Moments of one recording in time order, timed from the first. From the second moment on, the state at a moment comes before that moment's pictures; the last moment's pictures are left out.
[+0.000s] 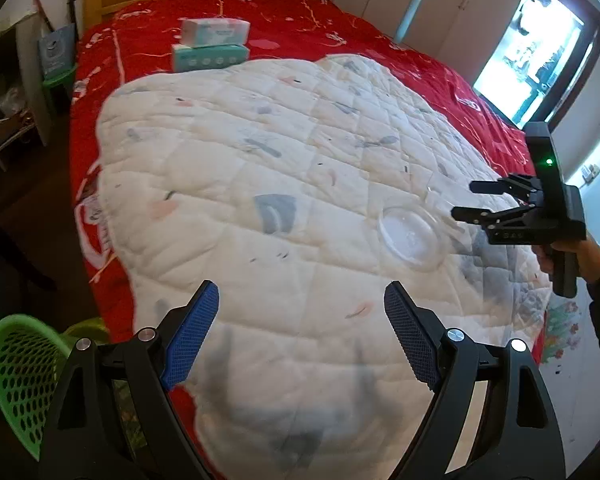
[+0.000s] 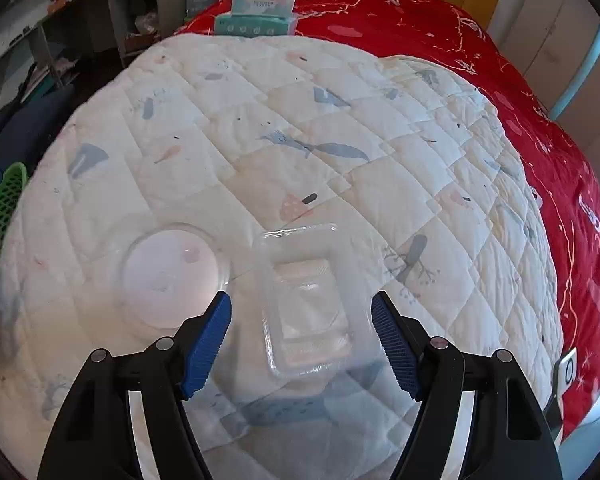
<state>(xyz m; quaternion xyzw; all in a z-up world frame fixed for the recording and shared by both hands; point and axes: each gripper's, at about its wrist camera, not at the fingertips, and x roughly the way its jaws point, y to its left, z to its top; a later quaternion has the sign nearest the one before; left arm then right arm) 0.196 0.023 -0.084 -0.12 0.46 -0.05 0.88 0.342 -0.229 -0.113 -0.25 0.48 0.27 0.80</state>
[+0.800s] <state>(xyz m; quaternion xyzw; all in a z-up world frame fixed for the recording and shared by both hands) 0.299 -0.063 -0.134 -0.12 0.52 -0.14 0.83 0.347 -0.262 -0.104 -0.18 0.47 0.26 0.82</state>
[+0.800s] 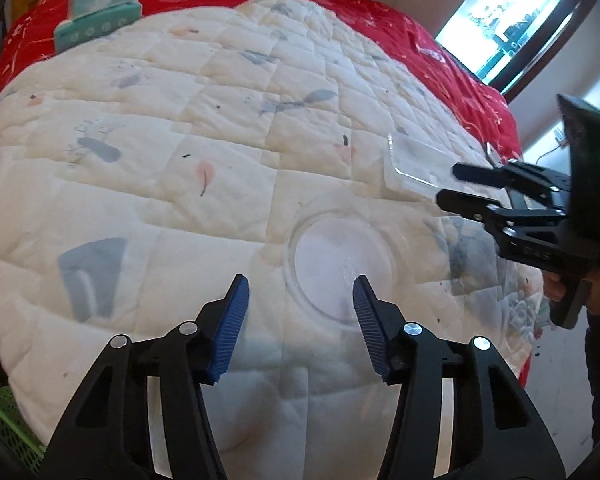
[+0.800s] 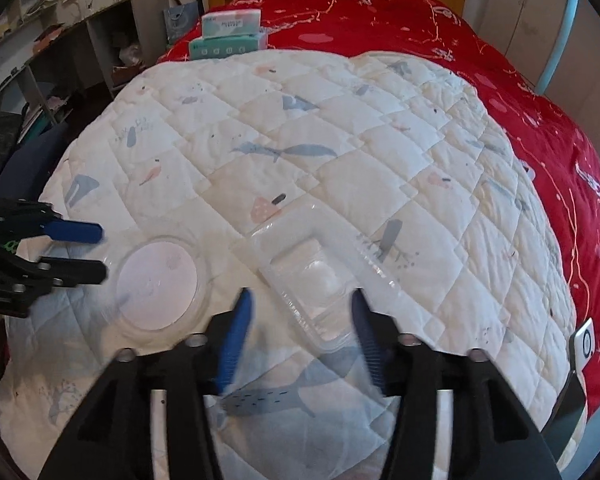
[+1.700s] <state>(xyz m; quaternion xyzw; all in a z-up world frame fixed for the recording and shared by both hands) 0.303 -0.051 -0.125 -0.09 0.51 -0.14 0.84 0.388 -0.236 -0.128 -0.25 0.47 0.29 0.79</state>
